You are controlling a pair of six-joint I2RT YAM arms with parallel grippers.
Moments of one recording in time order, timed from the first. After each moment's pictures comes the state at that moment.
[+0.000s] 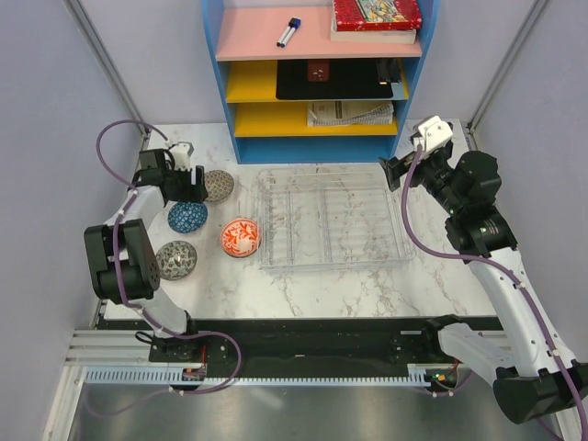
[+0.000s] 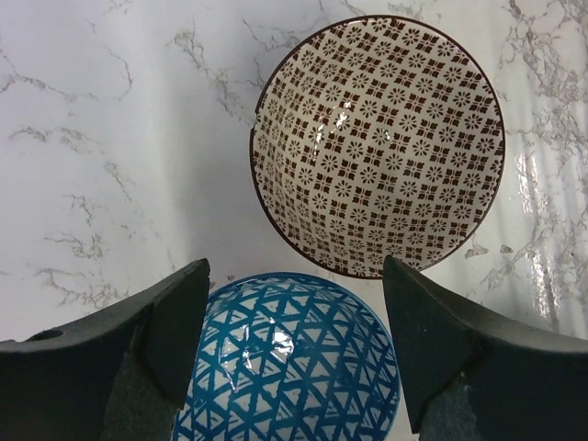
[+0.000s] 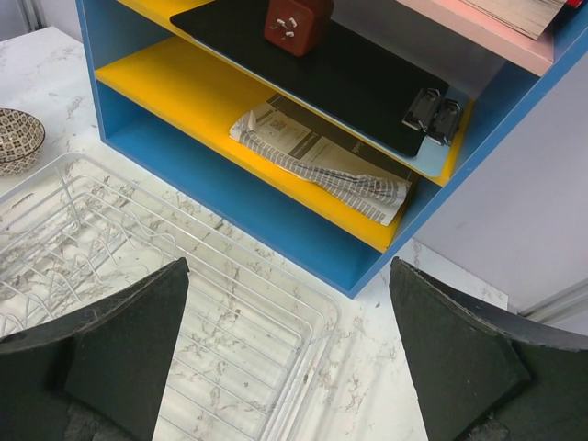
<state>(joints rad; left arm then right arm) 0.17 1.67 1.12 -0.25 0.32 0.23 0.25 0.97 1.10 -0.15 -0.22 -0.28</state>
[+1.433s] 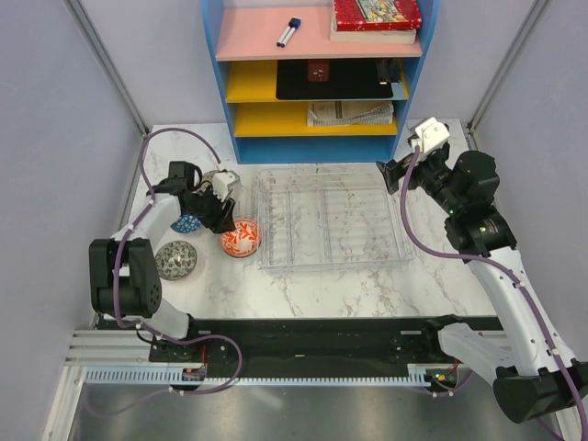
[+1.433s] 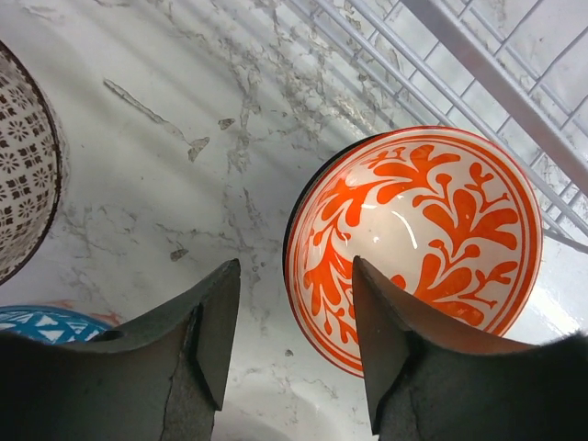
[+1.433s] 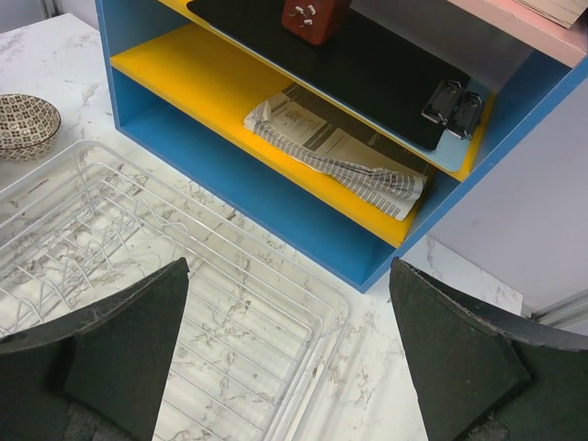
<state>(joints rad) -0.01 1.55 1.04 -0.61 0.60 0.66 0.25 0.98 1.10 -0.18 -0.25 -0.29</state>
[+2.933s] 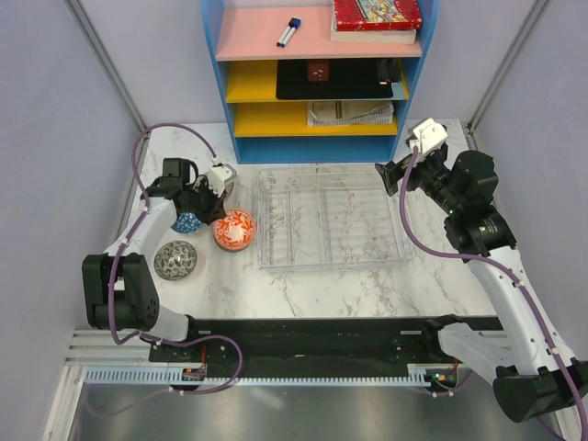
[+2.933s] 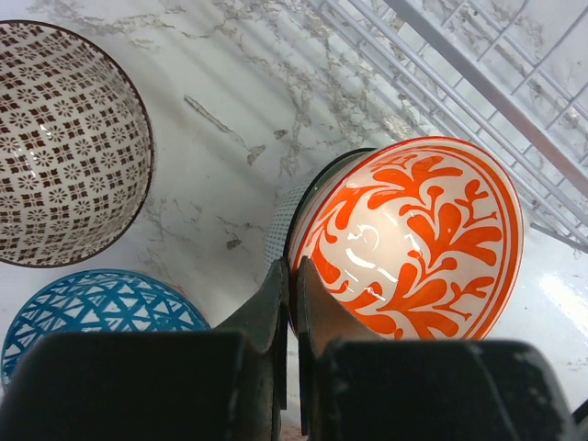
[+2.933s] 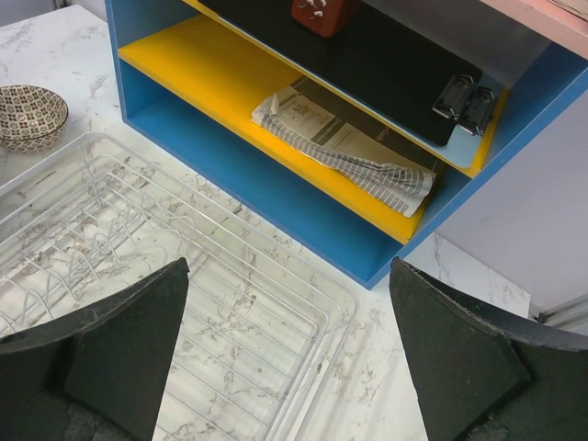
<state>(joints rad) -0.02 1.46 1.04 -0.59 0.52 0.65 0.25 0.98 1.10 -0.20 -0.27 -0.29</state>
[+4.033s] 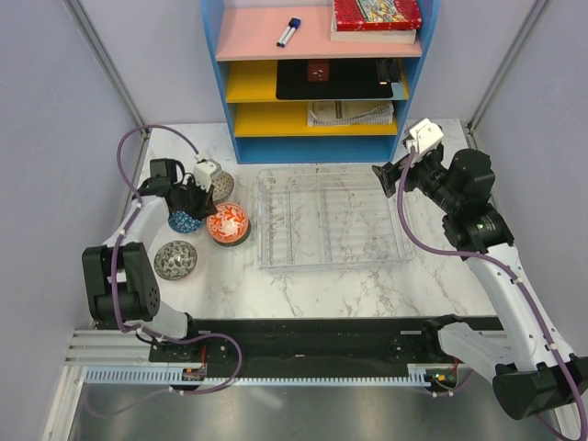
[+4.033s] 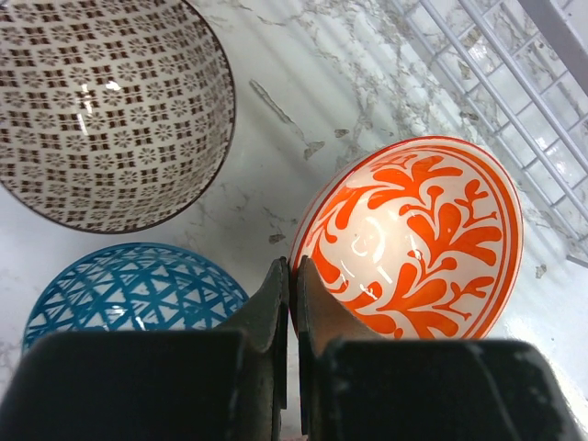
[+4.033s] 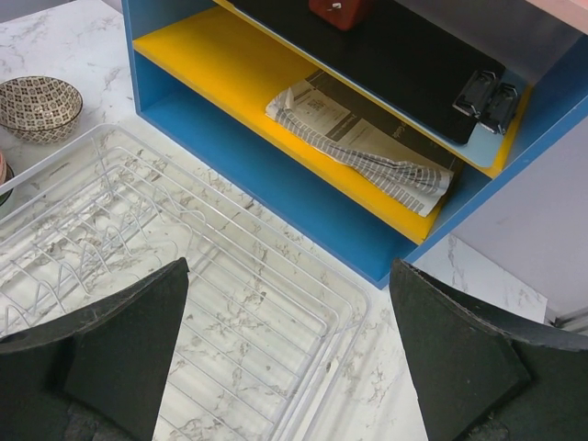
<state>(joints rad) 0.09 1.53 1.04 -0.50 0.57 0.58 0.25 1.00 1.10 -0.20 -0.30 -0.29</state>
